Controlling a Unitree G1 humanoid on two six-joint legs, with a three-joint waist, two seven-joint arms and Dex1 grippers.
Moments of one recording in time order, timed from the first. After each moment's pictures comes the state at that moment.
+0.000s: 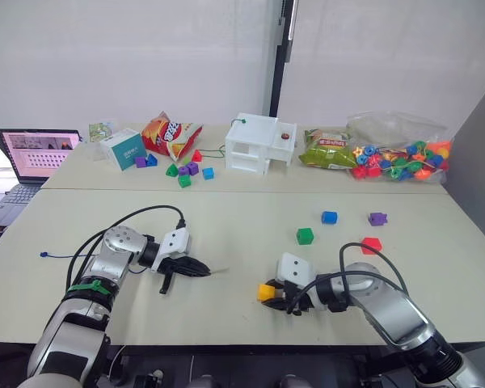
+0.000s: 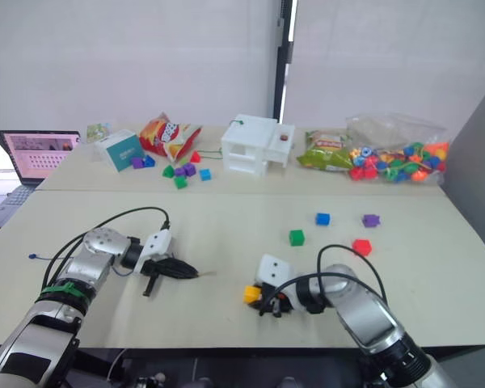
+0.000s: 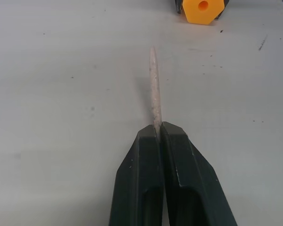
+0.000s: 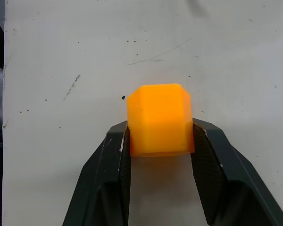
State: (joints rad) left arm -0.69 0.60 -0.22 0.68 -0.12 -0.15 -1.57; right arm -0.35 -0.62 0.38 -0.35 0.10 0.65 0.98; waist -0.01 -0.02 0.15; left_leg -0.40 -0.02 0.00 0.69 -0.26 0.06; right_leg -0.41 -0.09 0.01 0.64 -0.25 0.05
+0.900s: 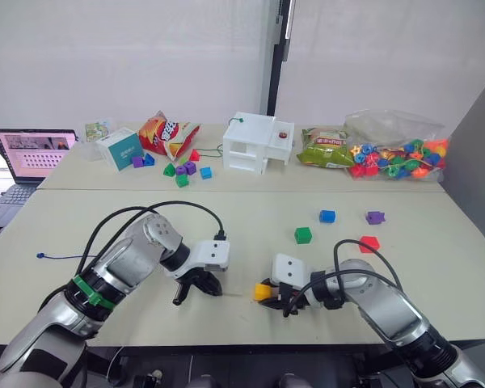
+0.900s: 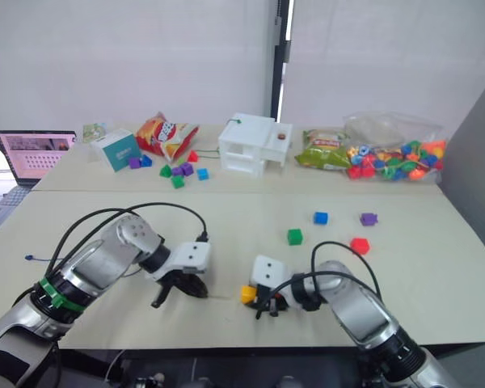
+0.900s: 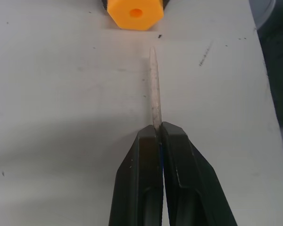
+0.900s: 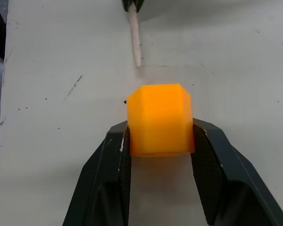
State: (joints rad) left arm -0.72 0.72 -0.53 -0.06 0.00 0.60 -1.47; right arm -0.39 -0.63 0.43 -0.33 0.07 0.61 1.00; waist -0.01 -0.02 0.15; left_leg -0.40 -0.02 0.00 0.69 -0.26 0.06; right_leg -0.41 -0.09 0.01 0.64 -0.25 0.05
